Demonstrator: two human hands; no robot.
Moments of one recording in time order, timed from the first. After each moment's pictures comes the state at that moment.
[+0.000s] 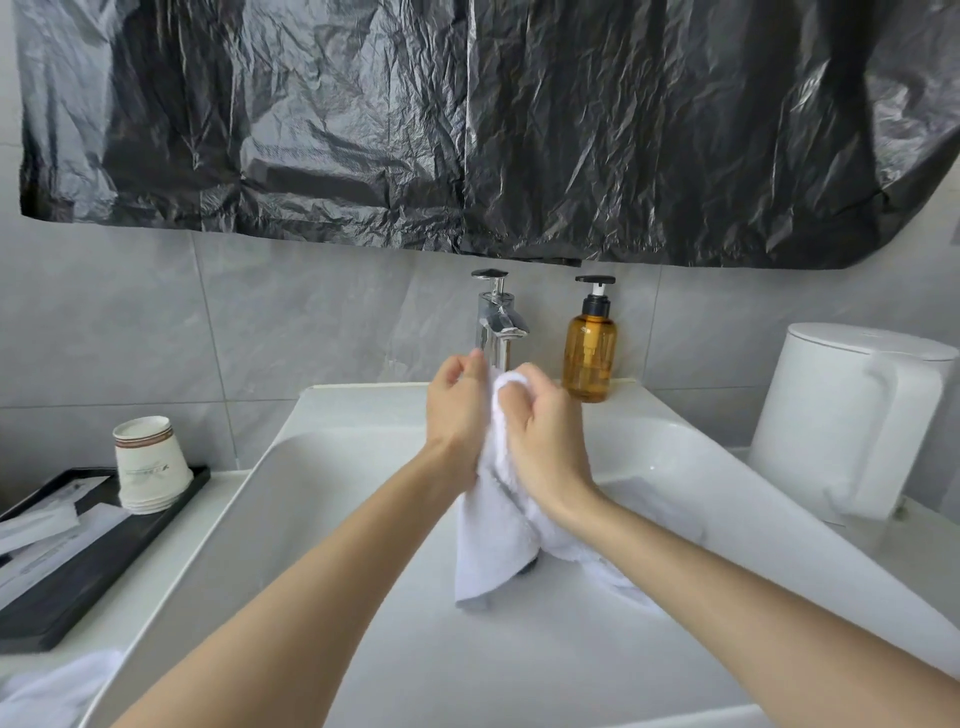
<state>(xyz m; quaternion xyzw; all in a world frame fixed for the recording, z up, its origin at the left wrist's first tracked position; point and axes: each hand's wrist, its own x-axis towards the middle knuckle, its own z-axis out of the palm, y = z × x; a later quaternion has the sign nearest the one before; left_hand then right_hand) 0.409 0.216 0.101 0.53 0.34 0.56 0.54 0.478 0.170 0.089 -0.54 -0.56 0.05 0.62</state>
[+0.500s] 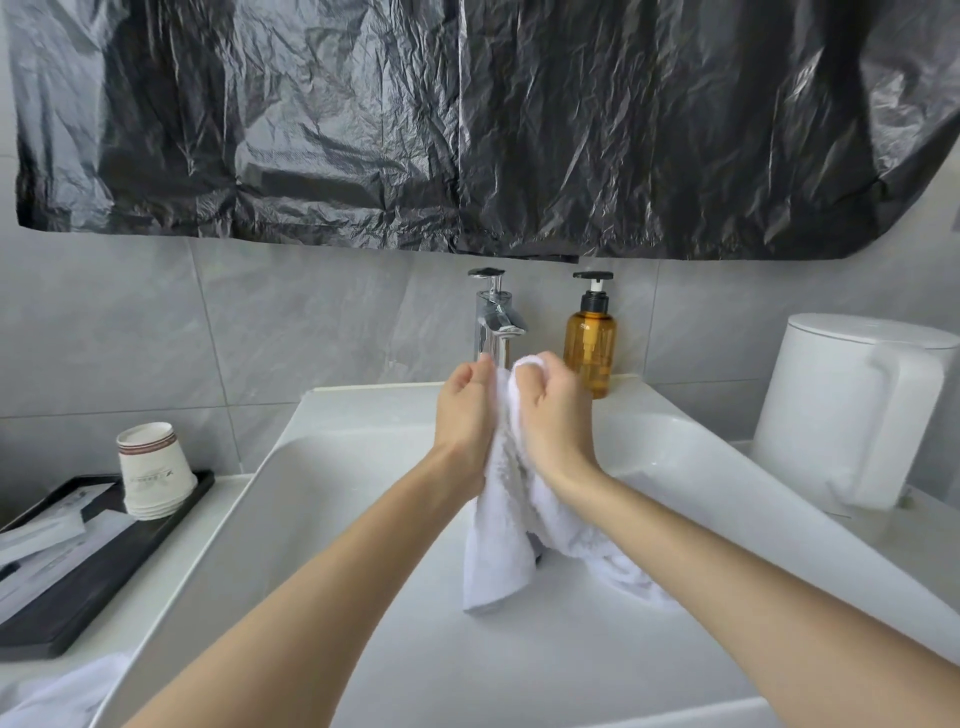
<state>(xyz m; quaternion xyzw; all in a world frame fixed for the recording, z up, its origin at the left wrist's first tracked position) 0.411 0.210 0.100 0.51 0.33 0.53 0.60 0.486 0.182 0.093 -0.56 -0.52 0.03 0.65</state>
